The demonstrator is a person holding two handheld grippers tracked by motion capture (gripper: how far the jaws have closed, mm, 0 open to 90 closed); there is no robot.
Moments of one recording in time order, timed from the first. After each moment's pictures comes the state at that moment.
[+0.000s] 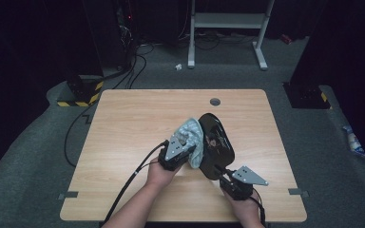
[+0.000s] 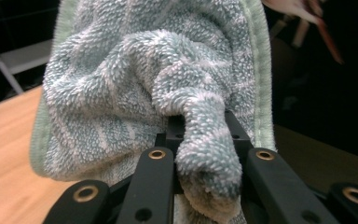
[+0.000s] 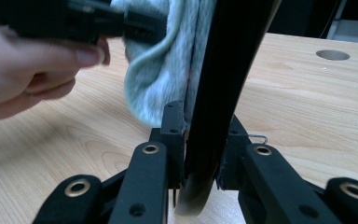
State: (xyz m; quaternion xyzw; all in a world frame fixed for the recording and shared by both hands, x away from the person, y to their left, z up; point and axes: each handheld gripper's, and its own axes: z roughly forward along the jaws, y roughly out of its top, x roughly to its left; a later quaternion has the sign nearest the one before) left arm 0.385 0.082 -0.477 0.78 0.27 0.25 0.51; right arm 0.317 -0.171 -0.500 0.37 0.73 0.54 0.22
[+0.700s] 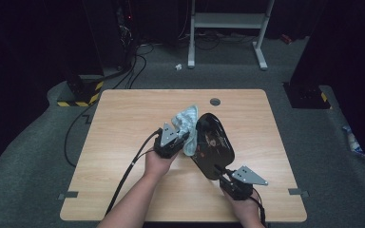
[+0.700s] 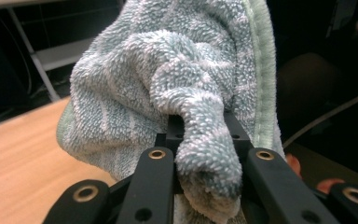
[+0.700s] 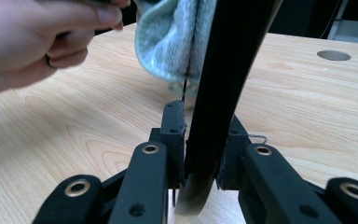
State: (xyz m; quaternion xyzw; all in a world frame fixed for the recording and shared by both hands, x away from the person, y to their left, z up) left arm 0.415 0.097 -0.461 0.75 0.32 0.27 0.52; right arm 0.317 -0.171 -0.500 0.37 0.73 0.54 0.22
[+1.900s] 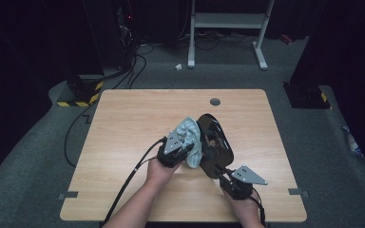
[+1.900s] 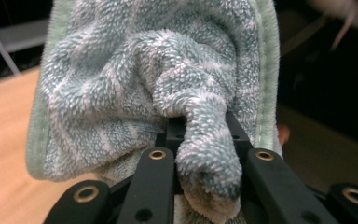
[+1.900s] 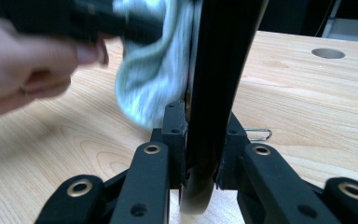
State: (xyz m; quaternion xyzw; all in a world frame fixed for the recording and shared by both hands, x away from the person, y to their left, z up) left arm 0.400 0.086 -0.464 0.77 0.31 0.23 0.51; right arm 0.319 -0.170 -0.500 0.37 0.73 0.53 0.22
